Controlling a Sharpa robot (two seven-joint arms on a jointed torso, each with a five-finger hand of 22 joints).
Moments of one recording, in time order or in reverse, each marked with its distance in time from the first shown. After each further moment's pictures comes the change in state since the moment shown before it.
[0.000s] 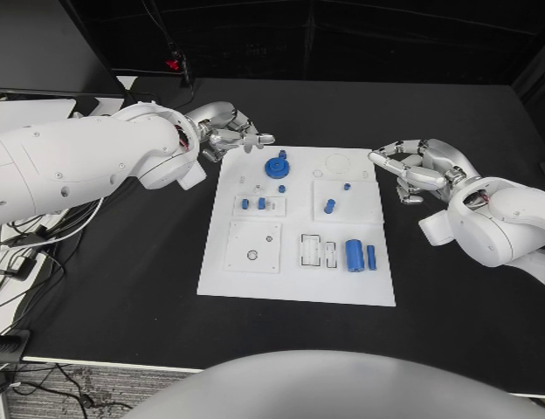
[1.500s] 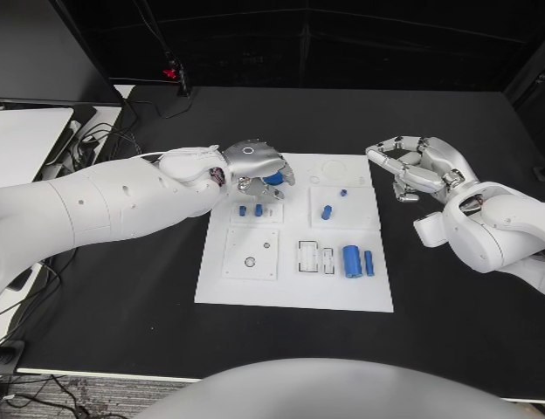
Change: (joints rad) left arm -0.138 0.209 0.000 -0.231 -0.850 -0.242 0.358; left_hand 0.398 -0.175 0.273 -0.003 -0.167 0.179 -0.014 -0.294 -0.323 0.204 0.009 -0.554 -0.733 0.000 0.011 -0.005 0.000 -0.017 0.028 0.008 0.113 0.000; right arm -0.007 0.004 0.000 -0.002 0.000 -0.049 0.136; right_hand 0.005 0.005 -0.008 0.002 0.009 0.000 0.000 0.020 0.000 0.000 0.000 0.000 0.001 0.000 0.000 0.000 0.000 0.000 0.000 0.000 0.000 0.000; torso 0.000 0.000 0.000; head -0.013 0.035
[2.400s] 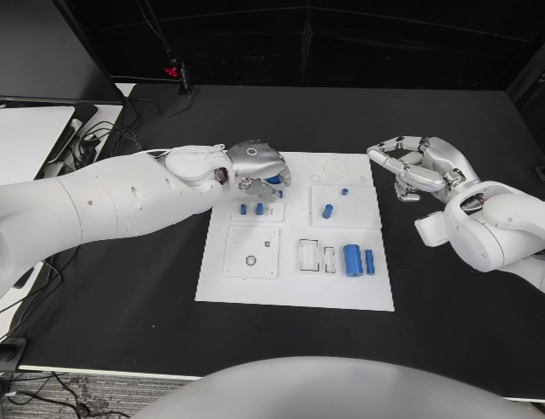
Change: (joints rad) left arm -0.003 0.022 0.000 -0.031 -0.105 0.043 -0.059; left_hand 0.007 -0.006 0.021 0.001 0.000 0.021 0.000 -0.007 -0.010 0.009 -0.009 -0.023 0.000 0.000 -0.014 0.000 0.000 0.000 0.000 -0.014 0.000 0.000; right arm -0.001 0.001 0.000 -0.003 0.000 0.001 -0.016; right_hand 0.000 0.000 0.000 0.000 0.000 0.000 0.000 0.000 0.000 0.000 0.000 0.000 0.000 0.000 0.000 0.000 0.000 0.000 0.000 0.000 0.000 0.000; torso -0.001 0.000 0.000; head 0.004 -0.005
